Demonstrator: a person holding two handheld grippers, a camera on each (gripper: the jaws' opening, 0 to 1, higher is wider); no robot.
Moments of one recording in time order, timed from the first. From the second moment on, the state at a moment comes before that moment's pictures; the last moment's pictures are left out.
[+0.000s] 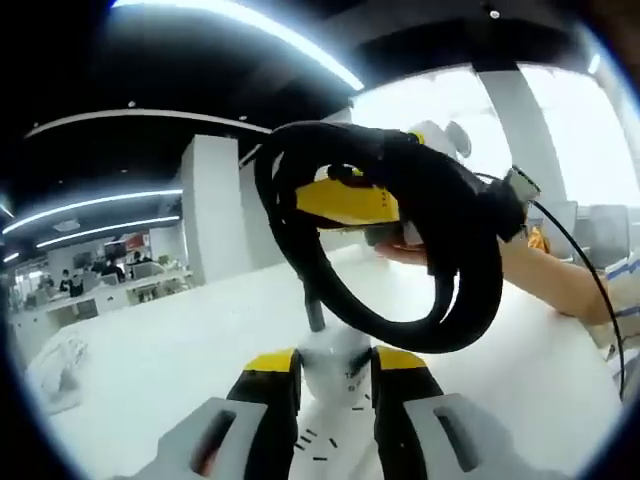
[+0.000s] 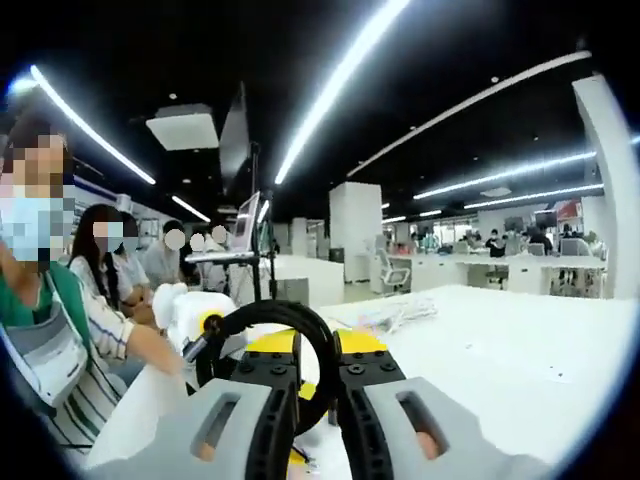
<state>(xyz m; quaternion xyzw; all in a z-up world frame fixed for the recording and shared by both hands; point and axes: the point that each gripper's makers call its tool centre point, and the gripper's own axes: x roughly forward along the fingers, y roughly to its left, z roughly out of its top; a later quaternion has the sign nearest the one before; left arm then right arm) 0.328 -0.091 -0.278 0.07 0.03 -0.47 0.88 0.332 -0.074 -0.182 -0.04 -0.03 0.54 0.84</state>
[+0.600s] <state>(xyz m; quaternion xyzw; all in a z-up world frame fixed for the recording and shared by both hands) 0.322 -0.081 -0.296 0.12 0.05 -0.51 0.85 0.326 -0.080 -0.197 -0.20 0.02 0.52 0.83</state>
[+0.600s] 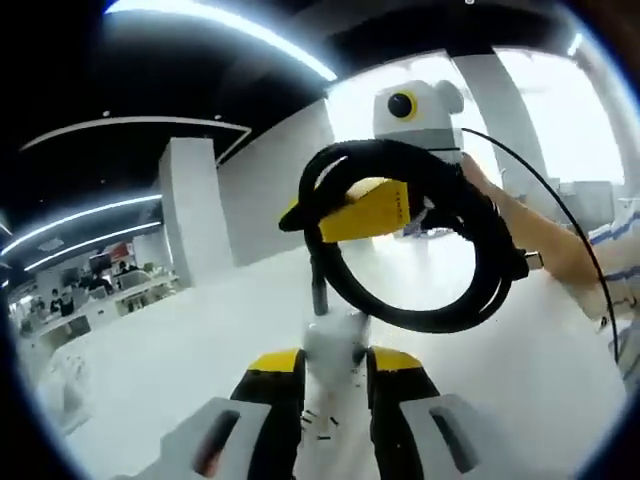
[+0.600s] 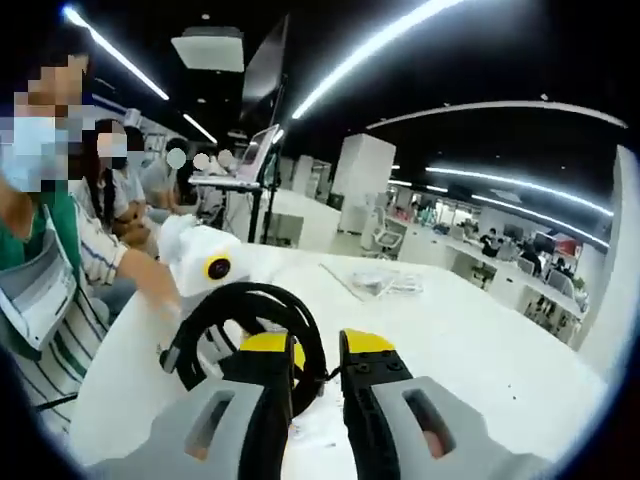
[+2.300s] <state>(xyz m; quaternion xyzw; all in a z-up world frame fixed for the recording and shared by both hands) 0.321 -0.041 -0.282 0.15 0.04 -0.52 0.84 0.333 -0.090 -0.252 -0.32 0.21 0.51 0.77</state>
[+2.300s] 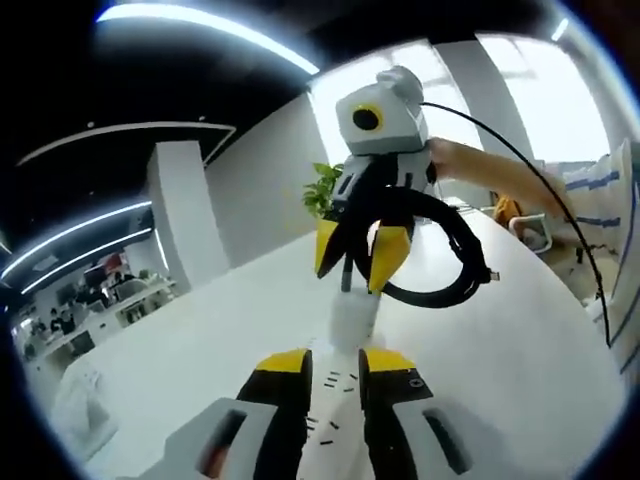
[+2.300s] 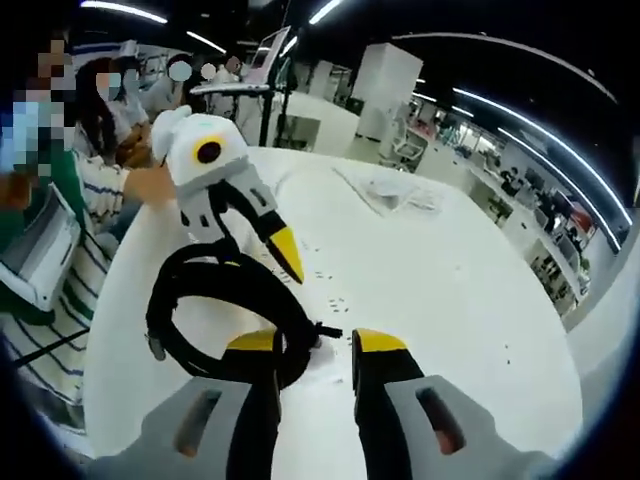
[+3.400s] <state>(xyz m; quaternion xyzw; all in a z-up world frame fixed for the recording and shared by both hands) 0.341 -0.013 -0.277 0.17 0.05 -0.50 0.85 0.329 -0.078 -0.278 -0.52 0.24 0.51 0.64</state>
